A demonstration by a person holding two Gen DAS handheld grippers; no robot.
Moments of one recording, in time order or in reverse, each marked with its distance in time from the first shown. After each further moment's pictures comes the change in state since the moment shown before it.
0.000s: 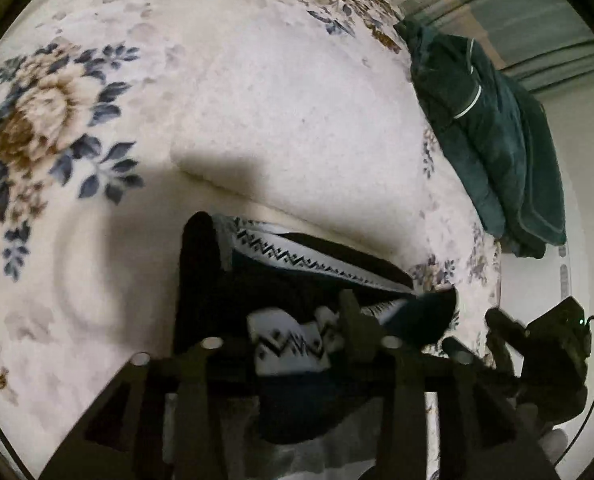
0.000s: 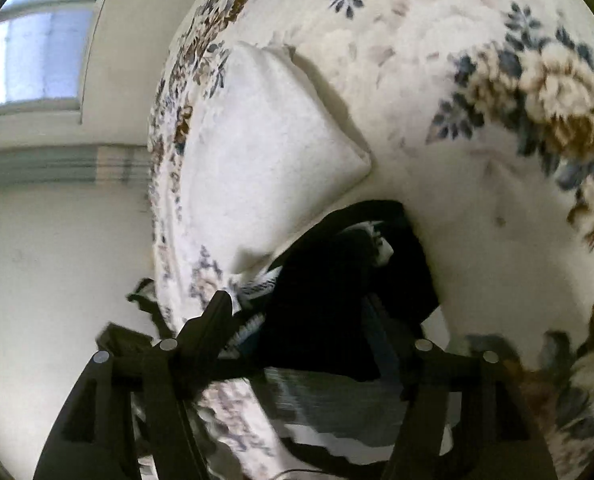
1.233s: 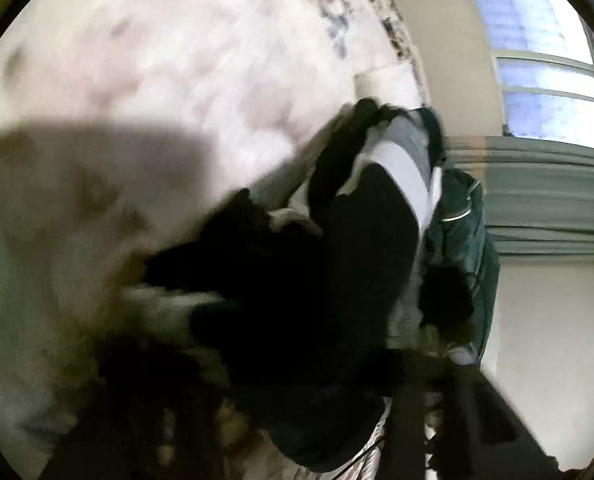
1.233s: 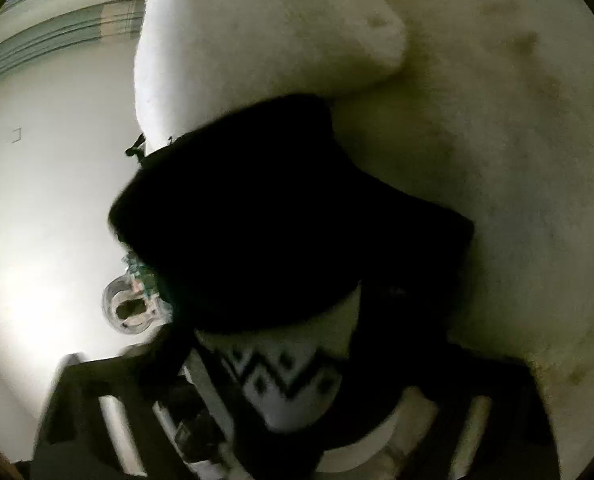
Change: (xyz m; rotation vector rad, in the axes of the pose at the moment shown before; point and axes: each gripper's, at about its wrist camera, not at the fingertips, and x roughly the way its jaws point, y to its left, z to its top) left arm -0.015 0.096 -0.193 -0.552 -0.326 -0.281; right arm 0.137 -0.081 0.041 -0.231 0.571 0.076
